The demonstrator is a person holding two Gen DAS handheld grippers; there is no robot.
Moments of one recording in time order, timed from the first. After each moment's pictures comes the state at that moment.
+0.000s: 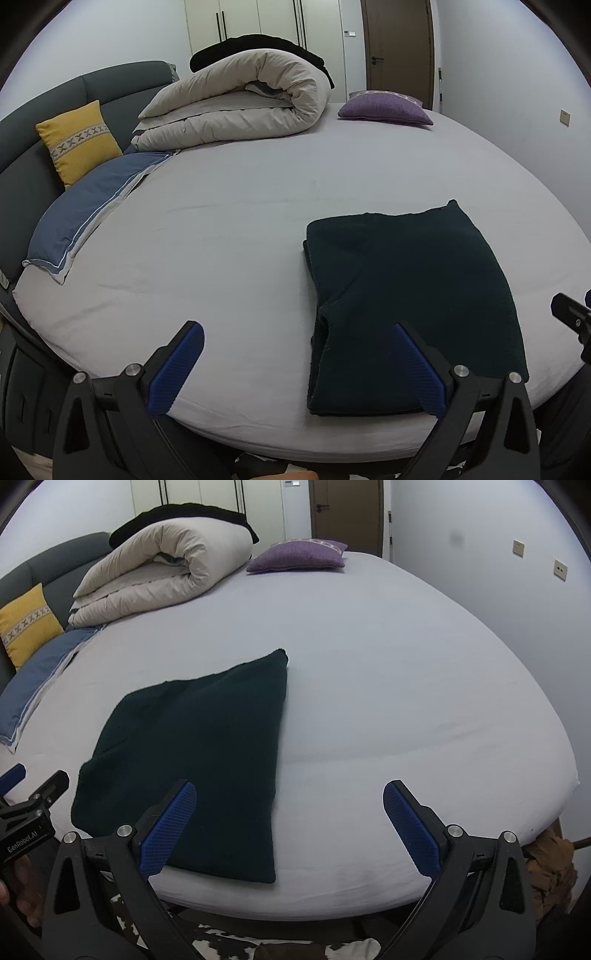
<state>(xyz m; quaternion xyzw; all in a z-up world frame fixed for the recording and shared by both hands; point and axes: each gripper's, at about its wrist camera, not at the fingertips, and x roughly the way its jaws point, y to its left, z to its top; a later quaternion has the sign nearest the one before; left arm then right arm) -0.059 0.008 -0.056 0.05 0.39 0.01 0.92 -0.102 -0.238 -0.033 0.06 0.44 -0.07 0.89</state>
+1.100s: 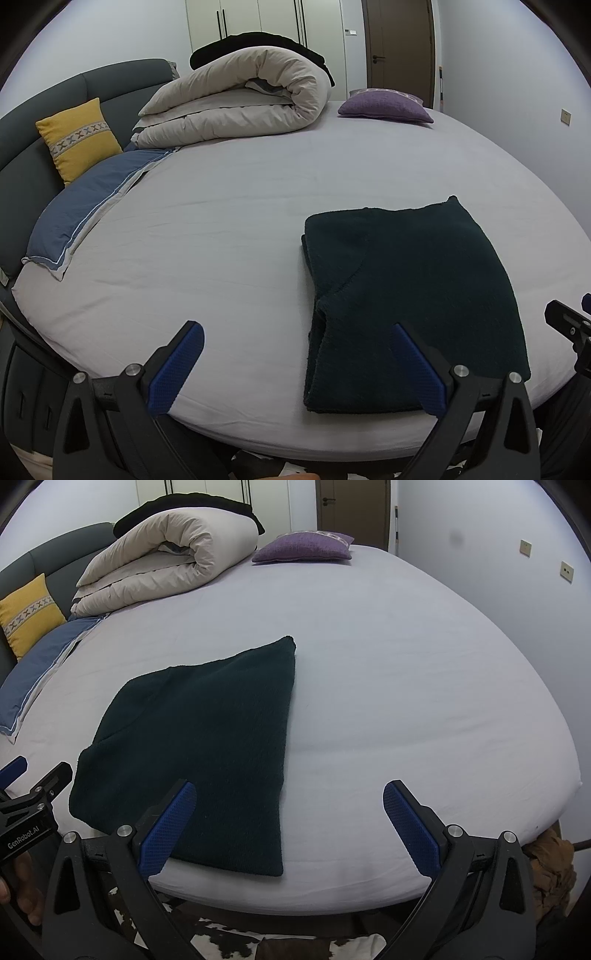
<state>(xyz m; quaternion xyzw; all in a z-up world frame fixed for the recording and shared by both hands) -0.061 0.009 -0.060 0.05 0.39 0.01 0.92 -0.097 -0.225 -0.033 0.05 0.45 -0.06 0.89</state>
